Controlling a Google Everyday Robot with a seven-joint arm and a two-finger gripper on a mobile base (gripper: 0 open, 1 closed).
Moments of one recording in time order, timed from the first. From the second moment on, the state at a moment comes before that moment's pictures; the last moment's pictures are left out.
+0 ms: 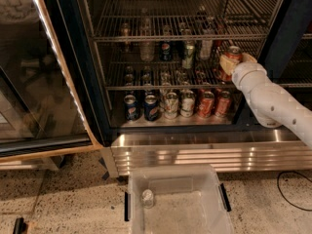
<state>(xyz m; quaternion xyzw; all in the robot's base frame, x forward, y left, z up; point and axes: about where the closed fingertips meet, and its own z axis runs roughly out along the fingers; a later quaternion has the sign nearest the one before) 0.780 -0.301 0.822 -0.02 0.72 0.00 0.69</state>
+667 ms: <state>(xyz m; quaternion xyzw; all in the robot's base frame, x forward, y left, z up) 0.749 -0.290 0.828 -0.07 0.73 0.06 0.68</state>
